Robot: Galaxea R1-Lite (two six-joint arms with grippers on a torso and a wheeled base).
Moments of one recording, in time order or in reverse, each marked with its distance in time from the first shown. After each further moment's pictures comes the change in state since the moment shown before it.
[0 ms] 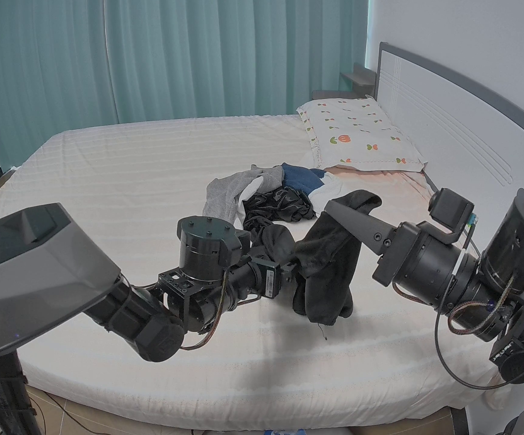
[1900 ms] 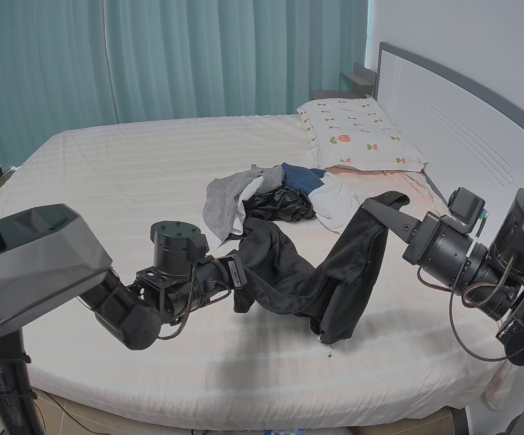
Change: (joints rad) left arm 0.148 0.063 0.036 -0.045 -0.092 -0.334; right arm -0.200 0.000 0.054 -0.009 0.103 0.054
